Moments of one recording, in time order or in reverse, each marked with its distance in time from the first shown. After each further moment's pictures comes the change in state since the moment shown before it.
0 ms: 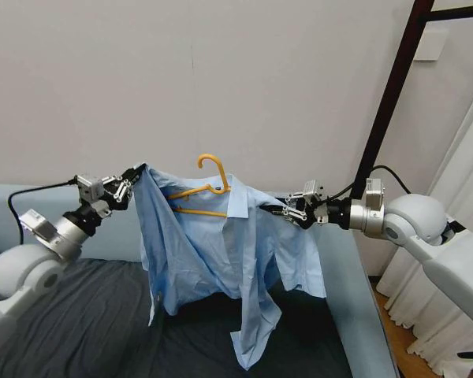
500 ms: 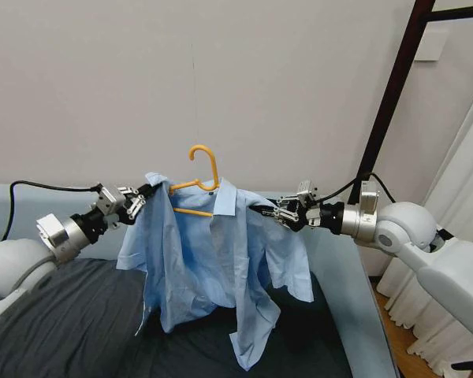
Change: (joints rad) left arm 0.073 0.007 0.021 -0.098 0.201 -0.037 0.120; right arm -0.014 0.008 -0.030 0.043 0.152 -0.012 0.090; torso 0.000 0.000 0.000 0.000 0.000
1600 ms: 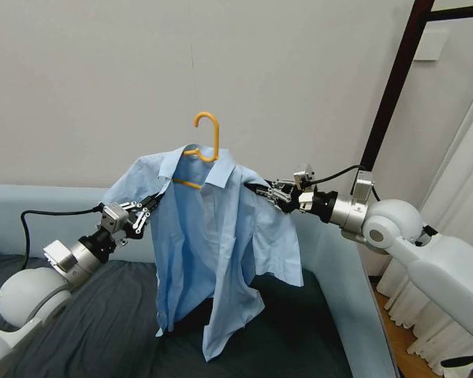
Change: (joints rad) left arm 0.197 -0.088 -0.035 -0.028 -0.090 -0.046 -0.213; right arm 0.085 0.021 -0.056 -0.018 0.162 0.054 0.176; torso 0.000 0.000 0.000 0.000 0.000
